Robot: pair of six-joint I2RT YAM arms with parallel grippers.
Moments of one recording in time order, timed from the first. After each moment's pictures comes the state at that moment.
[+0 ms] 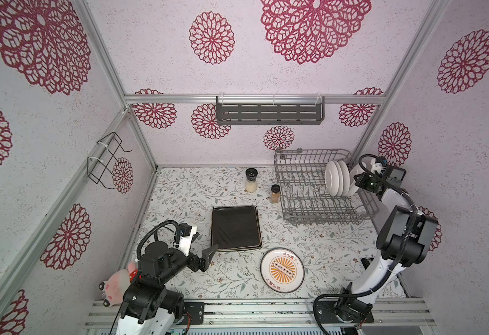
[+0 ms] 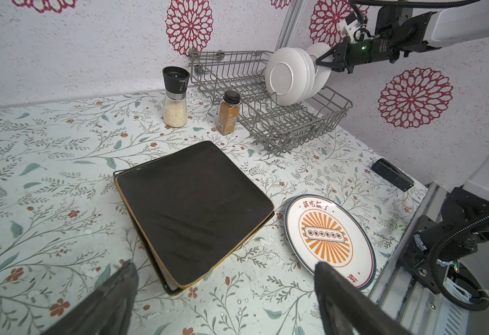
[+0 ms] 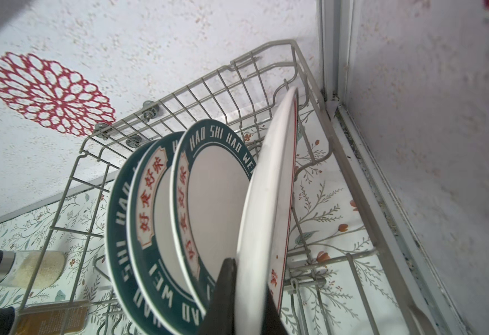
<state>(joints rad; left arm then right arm) -0.25 0.30 0.54 -0.60 0.43 -0.06 -0.42 1.87 1.44 -0.16 -0.48 0.12</state>
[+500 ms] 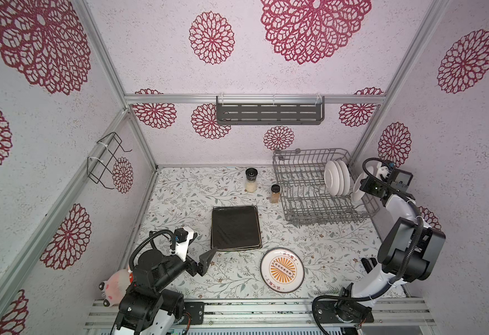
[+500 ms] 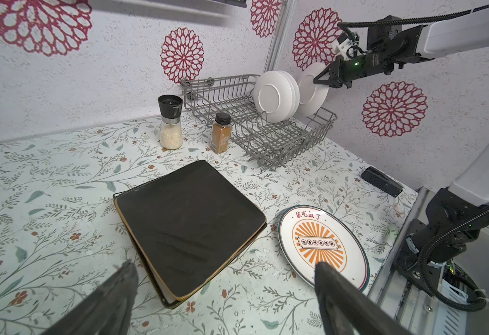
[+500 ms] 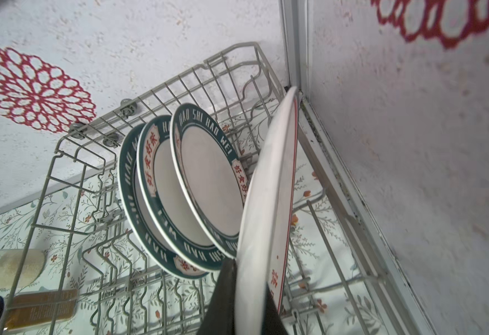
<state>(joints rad) -0.26 0.20 0.54 -0.60 0.43 -0.05 -0.43 1.69 1.30 -0.22 -0.38 0.10</state>
